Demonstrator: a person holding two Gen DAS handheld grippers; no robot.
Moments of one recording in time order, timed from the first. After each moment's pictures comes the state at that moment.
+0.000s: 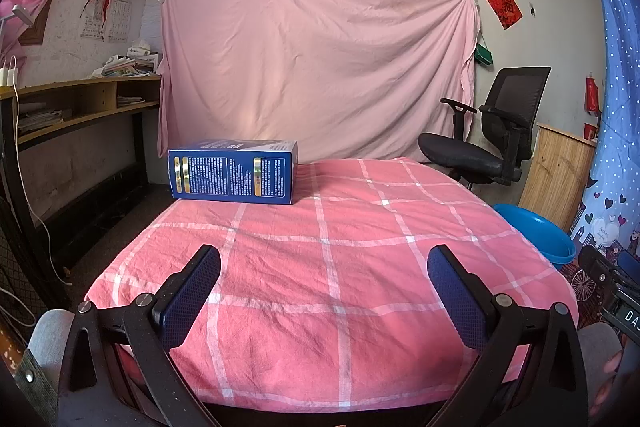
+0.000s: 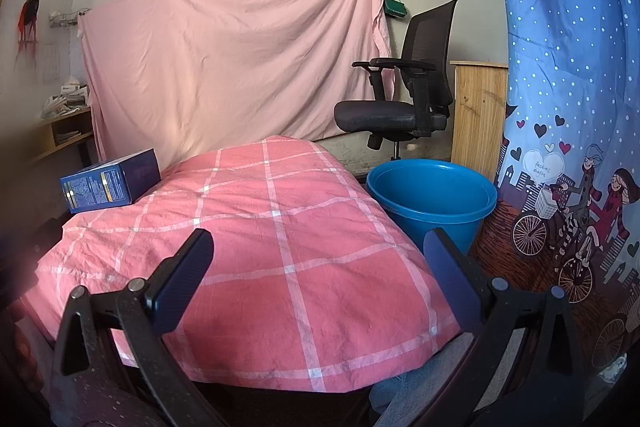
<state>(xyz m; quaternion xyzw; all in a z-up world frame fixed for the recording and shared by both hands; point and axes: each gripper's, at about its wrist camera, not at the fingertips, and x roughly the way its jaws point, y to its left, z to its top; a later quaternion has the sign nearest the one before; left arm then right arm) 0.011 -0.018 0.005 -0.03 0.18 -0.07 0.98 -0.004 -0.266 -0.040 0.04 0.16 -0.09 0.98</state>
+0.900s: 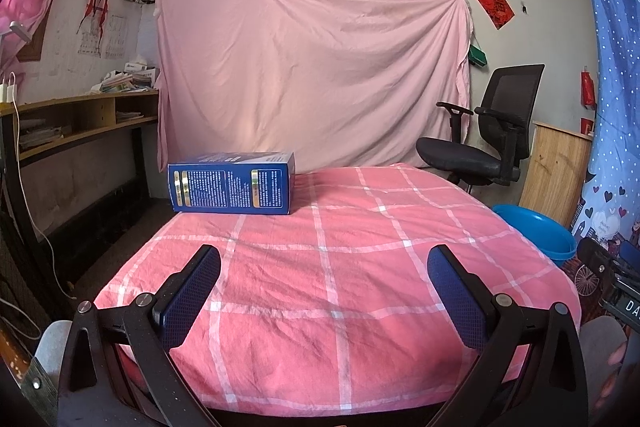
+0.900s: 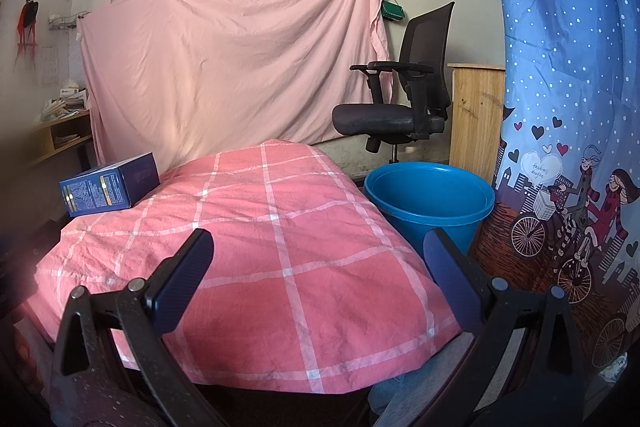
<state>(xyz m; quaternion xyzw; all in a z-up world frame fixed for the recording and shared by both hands) -0.001 -0.032 0.007 -0.02 0.16 -0.07 0.98 -0.004 -0.261 -0.037 0.05 0.16 -0.10 0.98</state>
